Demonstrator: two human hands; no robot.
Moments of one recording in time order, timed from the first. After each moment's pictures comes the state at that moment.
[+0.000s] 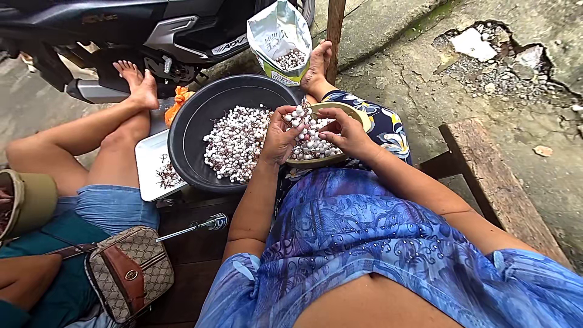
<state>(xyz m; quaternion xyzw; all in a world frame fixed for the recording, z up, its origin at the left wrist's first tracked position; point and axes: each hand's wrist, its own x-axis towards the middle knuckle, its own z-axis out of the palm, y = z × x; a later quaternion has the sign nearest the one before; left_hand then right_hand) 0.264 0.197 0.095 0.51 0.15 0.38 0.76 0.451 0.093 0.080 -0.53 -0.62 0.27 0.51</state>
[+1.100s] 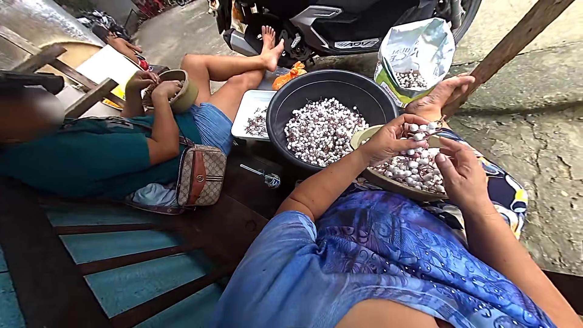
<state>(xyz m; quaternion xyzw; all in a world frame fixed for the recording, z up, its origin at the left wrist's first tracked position) 0.282 0.194 0.103 0.52 0.13 0.36 0.76 0.473 0.101 0.059 -0.59 -0.63 0.21 0.45</state>
